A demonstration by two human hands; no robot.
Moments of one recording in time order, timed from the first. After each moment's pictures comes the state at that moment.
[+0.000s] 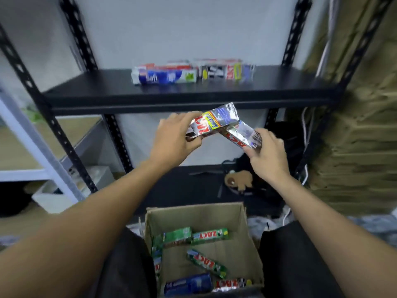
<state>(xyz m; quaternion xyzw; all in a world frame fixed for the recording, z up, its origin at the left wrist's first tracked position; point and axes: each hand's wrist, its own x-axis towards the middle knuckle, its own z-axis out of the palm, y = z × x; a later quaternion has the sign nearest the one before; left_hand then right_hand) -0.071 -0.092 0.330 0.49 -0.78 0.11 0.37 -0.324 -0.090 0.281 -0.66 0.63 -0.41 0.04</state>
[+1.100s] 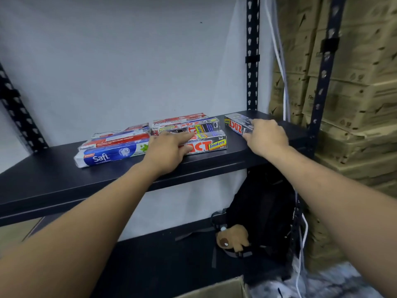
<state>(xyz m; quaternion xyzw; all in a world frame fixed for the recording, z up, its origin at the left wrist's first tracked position) -0.150 -0.269 0.437 0.52 -0.83 0.10 0.19 -0.408 -0.255 0.428 -0.56 0.78 -0.28 -0.05</state>
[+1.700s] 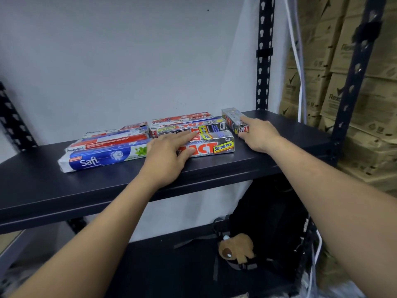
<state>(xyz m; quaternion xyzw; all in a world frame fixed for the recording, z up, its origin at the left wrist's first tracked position) -0.145 -0.296 0.413 0.47 -0.82 0.06 0.32 -0.407 -0.329 0.425 -0.67 0.71 -0.23 0.00</state>
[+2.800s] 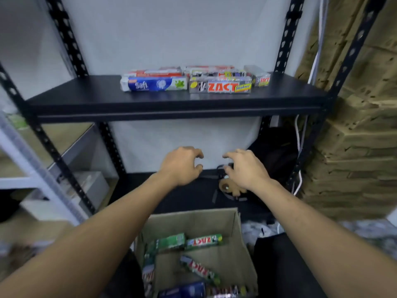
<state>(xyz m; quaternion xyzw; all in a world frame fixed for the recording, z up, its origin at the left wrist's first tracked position) -0.105 -0.107 0.301 0.57 -0.81 -0.02 0.14 -0.311 -0.113 0.276 -0.77 0.62 -0.17 0.03</state>
